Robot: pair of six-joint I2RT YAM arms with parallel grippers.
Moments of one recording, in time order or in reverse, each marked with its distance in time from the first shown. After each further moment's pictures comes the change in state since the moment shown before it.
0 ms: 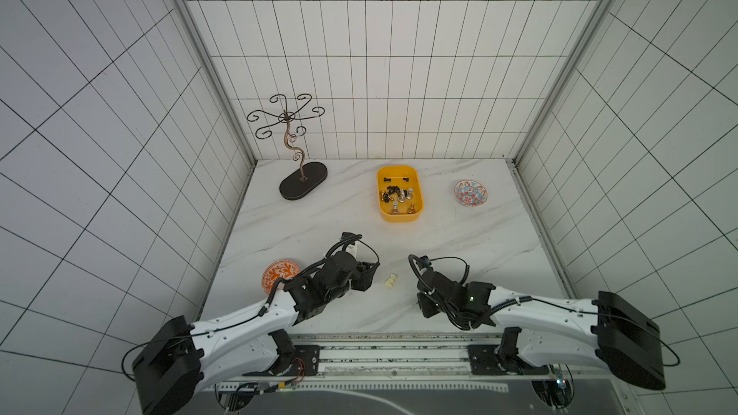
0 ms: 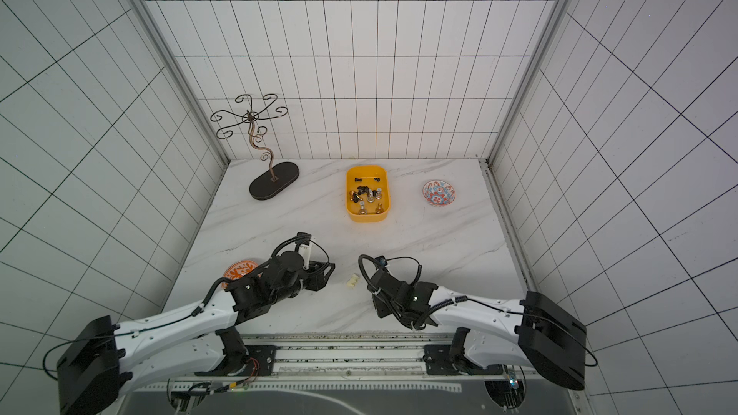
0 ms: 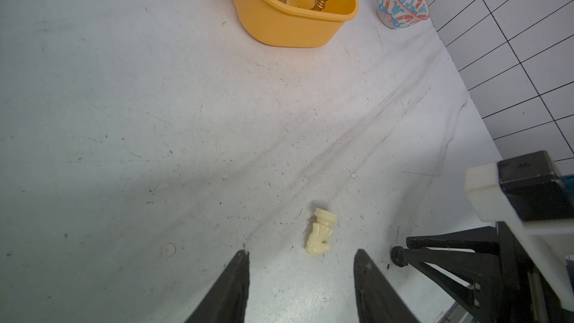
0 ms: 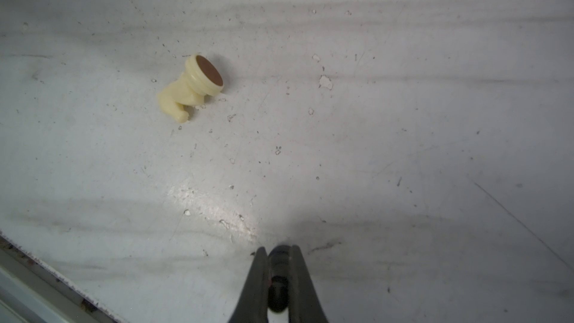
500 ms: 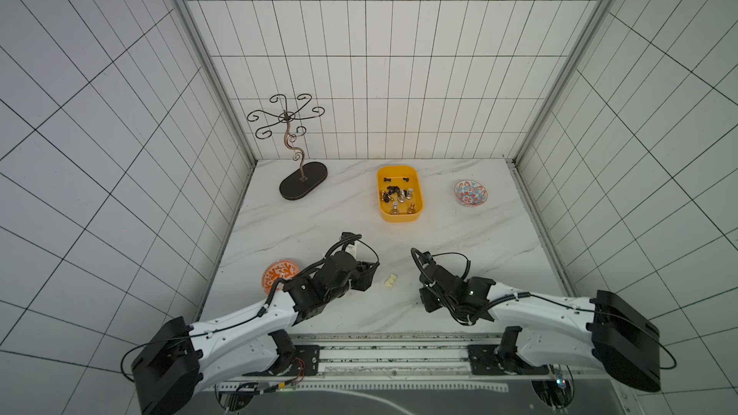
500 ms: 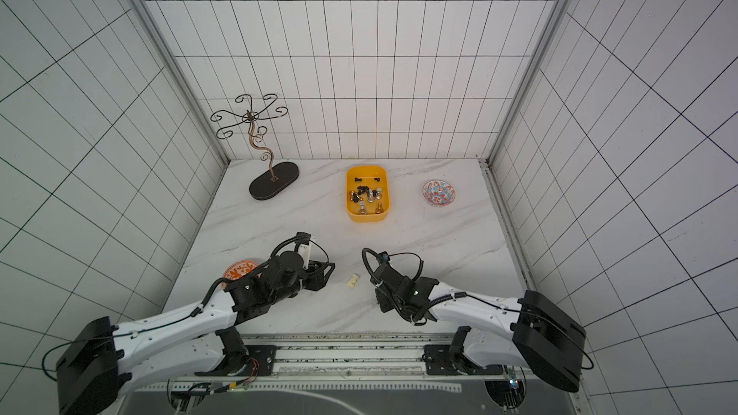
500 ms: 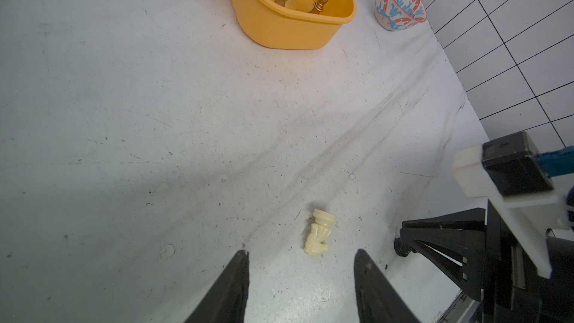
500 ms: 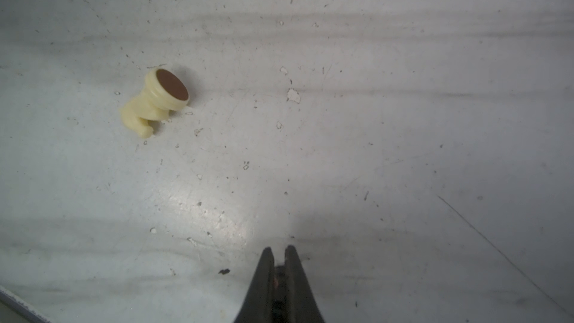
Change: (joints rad) left arm 0.000 -0.006 0.000 0.000 0.000 0.000; right arm -0.071 0.019 0.004 0.001 -0.008 -0.062
